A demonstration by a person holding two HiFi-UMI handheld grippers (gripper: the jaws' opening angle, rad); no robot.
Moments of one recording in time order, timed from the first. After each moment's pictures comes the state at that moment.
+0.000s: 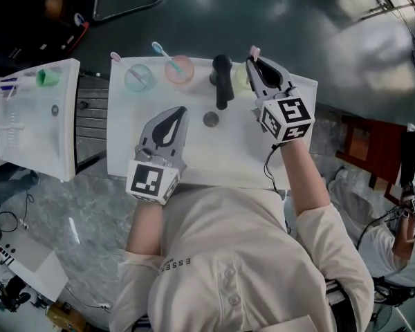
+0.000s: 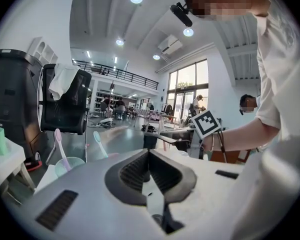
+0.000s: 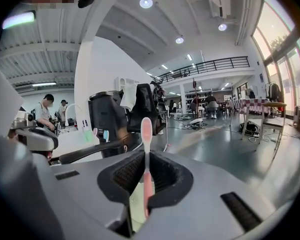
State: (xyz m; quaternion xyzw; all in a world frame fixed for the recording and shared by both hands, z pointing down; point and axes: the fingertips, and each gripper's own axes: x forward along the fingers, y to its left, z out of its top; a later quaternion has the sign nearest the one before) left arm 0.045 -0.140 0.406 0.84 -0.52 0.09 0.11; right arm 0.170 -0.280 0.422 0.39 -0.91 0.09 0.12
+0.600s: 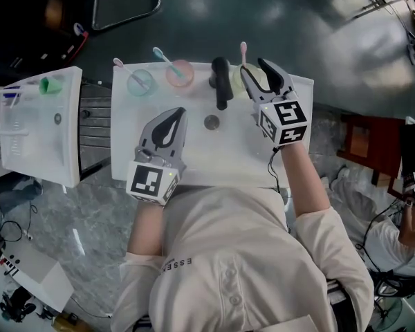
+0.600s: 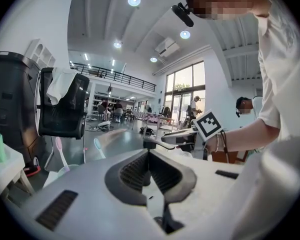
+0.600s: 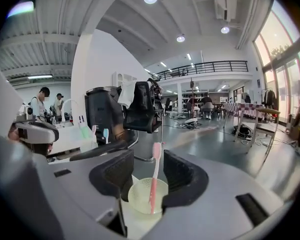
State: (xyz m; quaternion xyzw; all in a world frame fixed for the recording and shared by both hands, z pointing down) left arm 0.036 -0.140 0.393 0.85 -0.51 0.08 0.10; right arm 0.172 -0.268 0.416 0.42 -0.89 0.08 0.15
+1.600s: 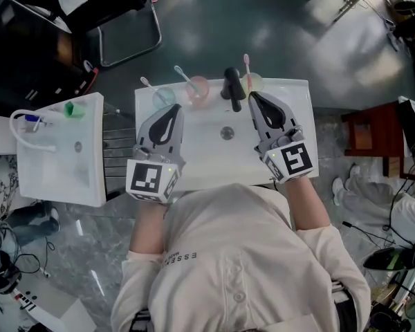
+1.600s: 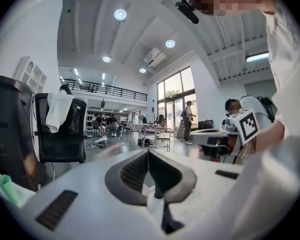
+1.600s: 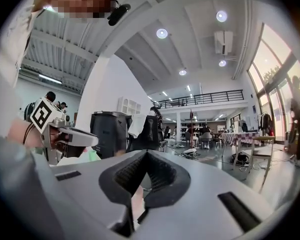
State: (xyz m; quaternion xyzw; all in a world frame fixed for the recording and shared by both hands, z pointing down) left arm -0.026 -0.135 0.306 0.87 -0.49 0.07 0.01; right arm 0.126 -0.155 0.295 0.44 -0.90 -0.04 0.03
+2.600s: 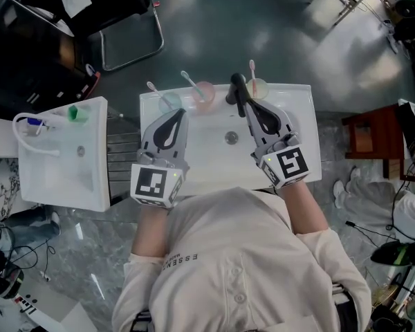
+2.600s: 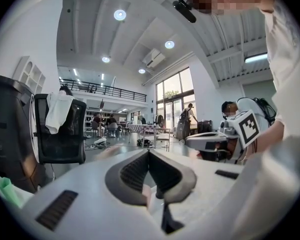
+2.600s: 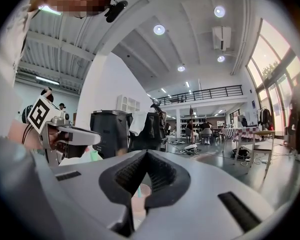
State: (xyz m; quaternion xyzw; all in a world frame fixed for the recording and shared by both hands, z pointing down) left arm -0.036 -0.137 0.300 0.87 -0.49 0.06 0.01; right arm 0.101 -0.156 0.302 0.44 -0.90 -0.01 0.03
